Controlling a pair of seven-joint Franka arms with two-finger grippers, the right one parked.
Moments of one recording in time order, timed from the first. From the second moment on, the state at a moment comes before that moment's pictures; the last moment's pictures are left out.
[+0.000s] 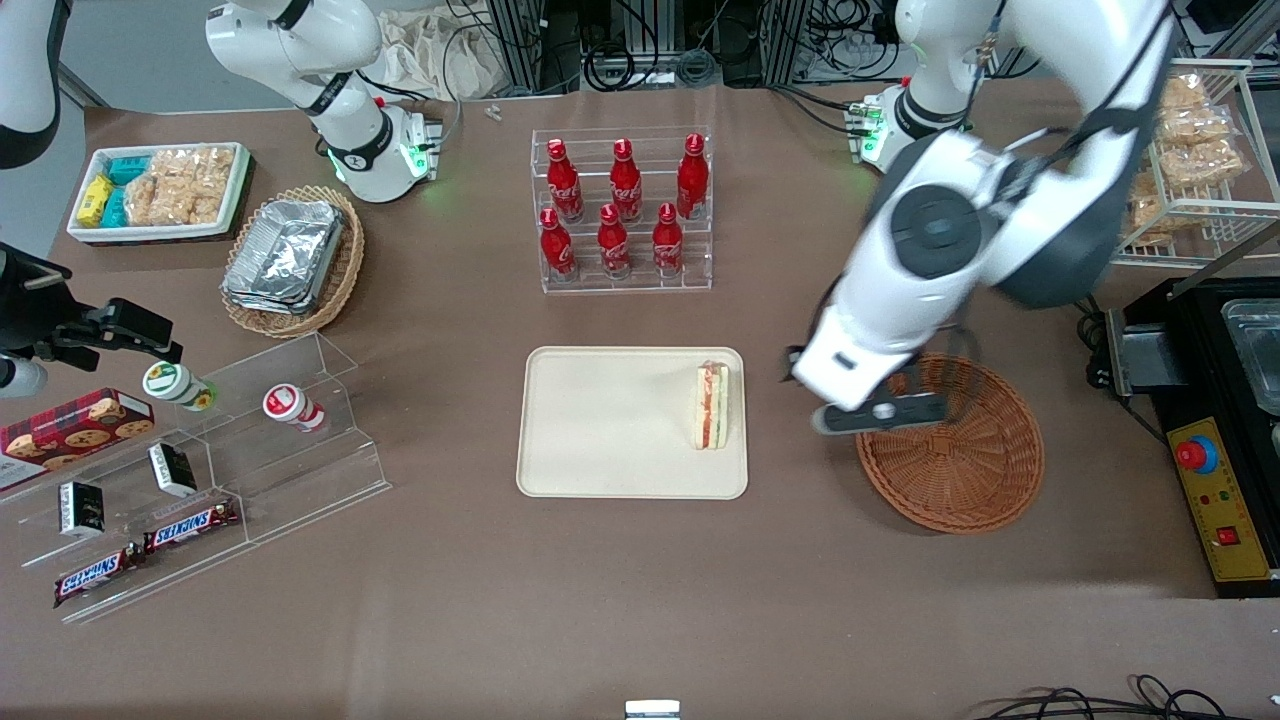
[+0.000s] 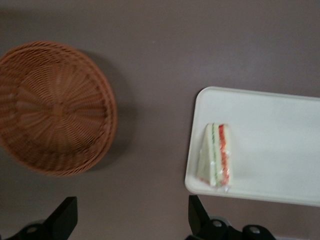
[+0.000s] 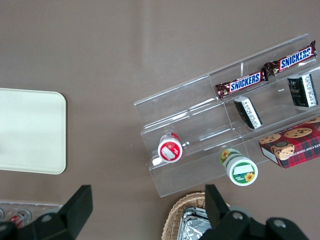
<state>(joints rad) 0.04 0.36 -0.59 -1.43 0.21 1.69 -0.63</state>
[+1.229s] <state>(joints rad) -0.07 0.02 0.00 -1.49 -0.02 1.38 -0.11</state>
